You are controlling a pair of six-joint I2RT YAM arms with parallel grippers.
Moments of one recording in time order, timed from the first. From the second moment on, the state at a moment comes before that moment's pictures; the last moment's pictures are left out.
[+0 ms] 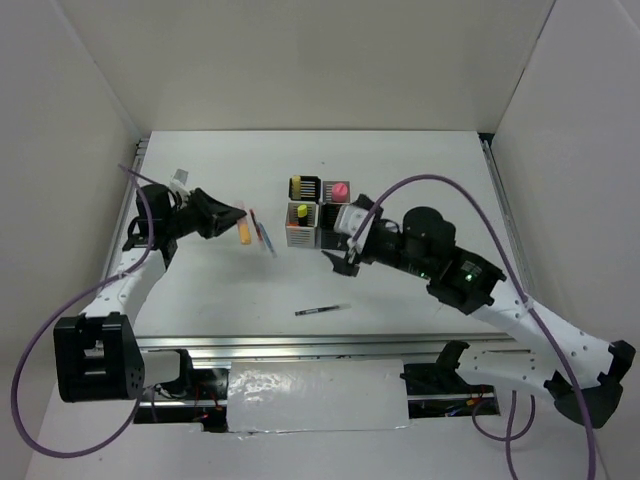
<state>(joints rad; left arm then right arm) 0.08 1.24 0.80 -0.02 0.72 -0.96 0.84 0.94 1.09 -0.32 -0.17 -0.50</state>
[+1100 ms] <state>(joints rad) 0.01 1.16 0.67 -0.08 1.08 -1.36 1.19 1.36 0.86 0.34 -0.14 -1.07</state>
